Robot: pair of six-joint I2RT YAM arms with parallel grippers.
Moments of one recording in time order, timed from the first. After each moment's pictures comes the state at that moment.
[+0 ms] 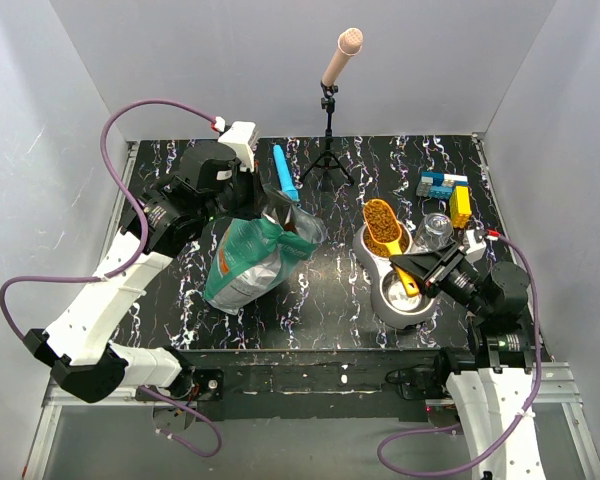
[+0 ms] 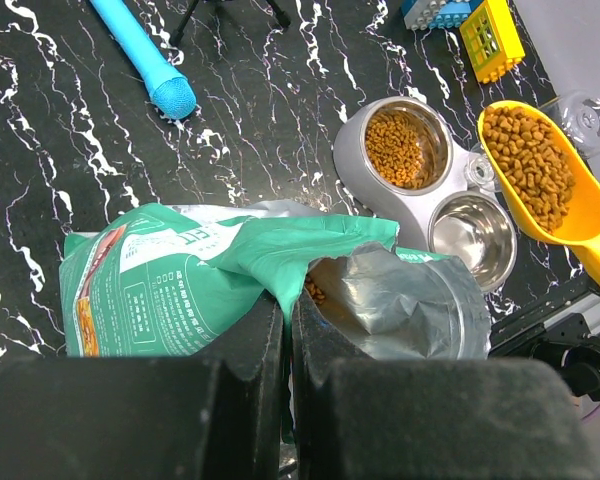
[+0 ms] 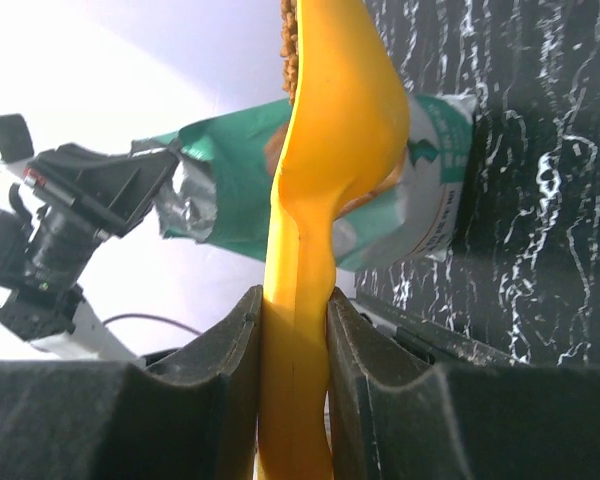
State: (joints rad) left arm -0.70 1.29 1.67 -0.89 -0.13 -0.35; right arm 0.01 0.35 0.54 -0.30 -0.78 1.34
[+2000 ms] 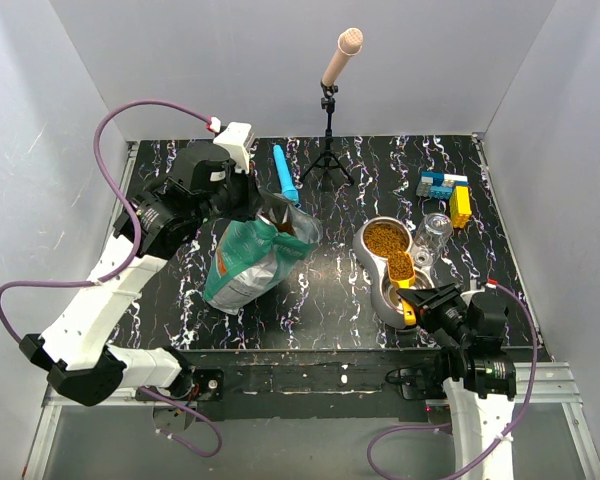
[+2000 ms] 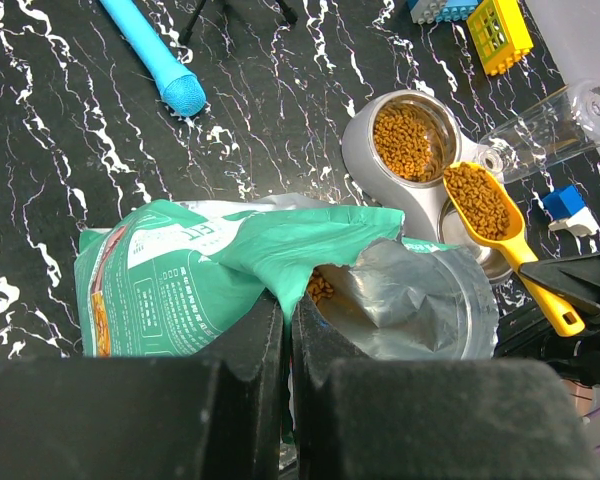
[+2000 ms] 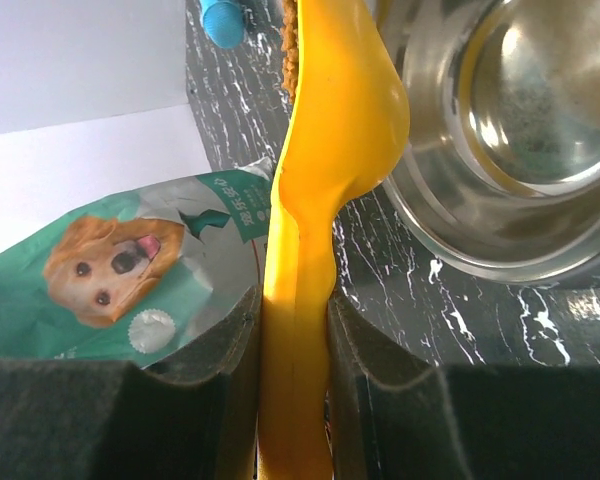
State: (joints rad) left arm -0.69 1.27 1.68 -0.92 -0.12 -0.32; right arm -0.03 0.02 0.30 -0.75 -0.48 1.26
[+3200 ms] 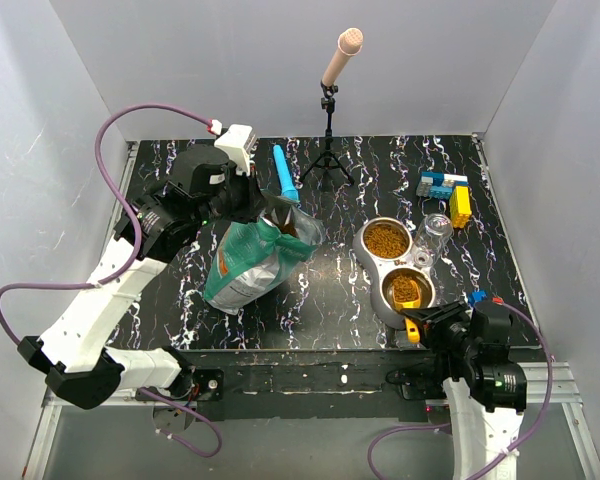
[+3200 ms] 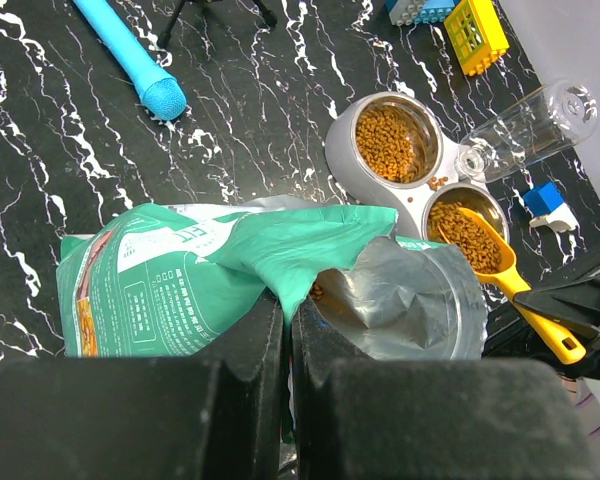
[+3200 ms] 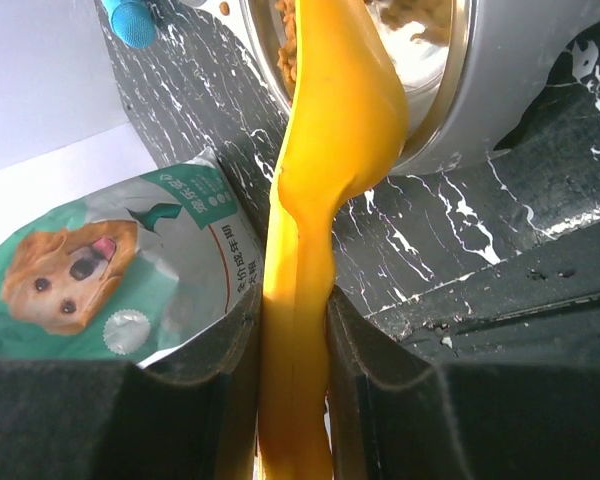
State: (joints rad) left arm -0.69 1.25 1.64 -0.88 -0.07 -0.33; right arm -0.03 0.01 0.44 -1.13 -0.42 1.27
